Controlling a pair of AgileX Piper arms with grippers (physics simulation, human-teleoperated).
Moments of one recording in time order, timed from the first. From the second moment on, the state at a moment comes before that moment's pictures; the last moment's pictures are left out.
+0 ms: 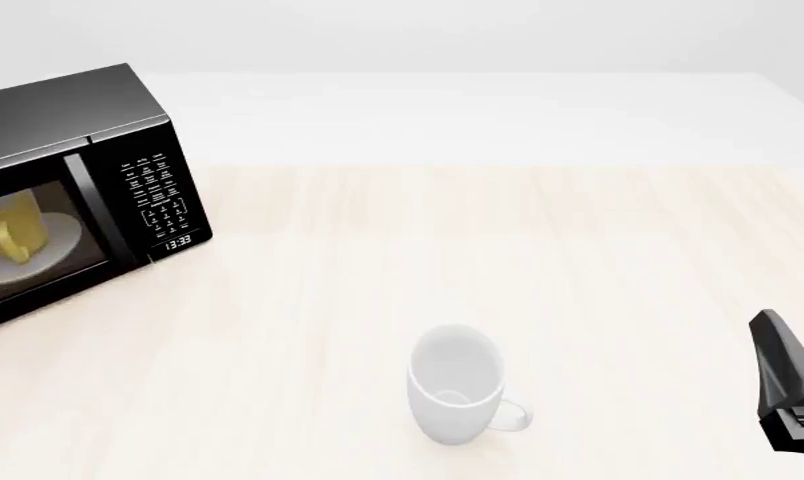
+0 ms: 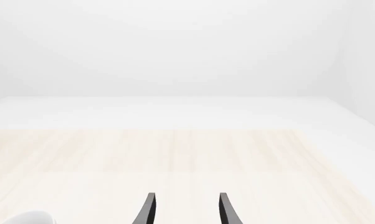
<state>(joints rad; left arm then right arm) 0.60 1.55 -0.69 -0.19 -0.11 -0.01 0.01 0.00 0.00 0.00</state>
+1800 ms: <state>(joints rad) 0.51 1.16 -0.57 -0.07 -0.14 -0.01 0.01 0.00 0.00 0.00</state>
